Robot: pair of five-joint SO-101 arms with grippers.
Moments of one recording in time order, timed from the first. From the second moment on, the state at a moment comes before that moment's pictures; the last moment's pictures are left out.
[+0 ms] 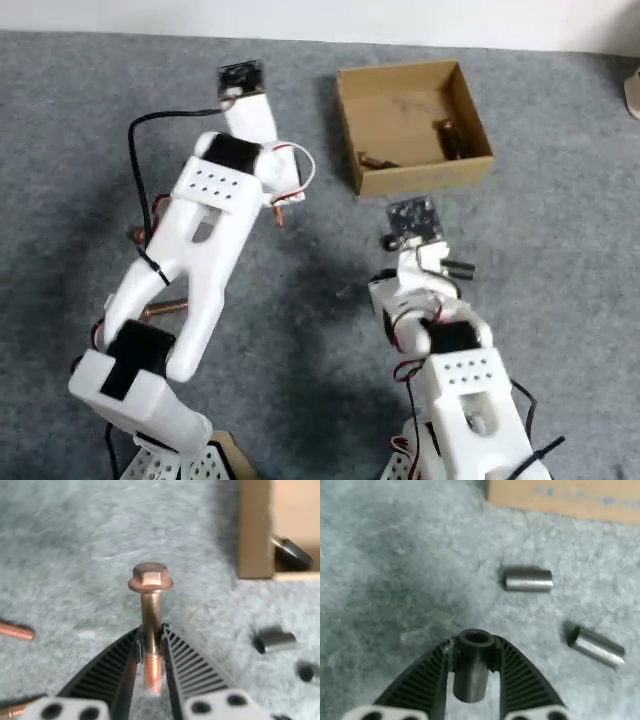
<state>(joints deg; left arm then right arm) 13.3 4.8 -0.9 68.2 32.0 -15.6 -53.9 74.5 34.0 9.2</state>
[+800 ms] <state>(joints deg) 20.6 -0.7 4.2 54.5 23.4 -20.2 -97.2 96.0 16.7 9.1</state>
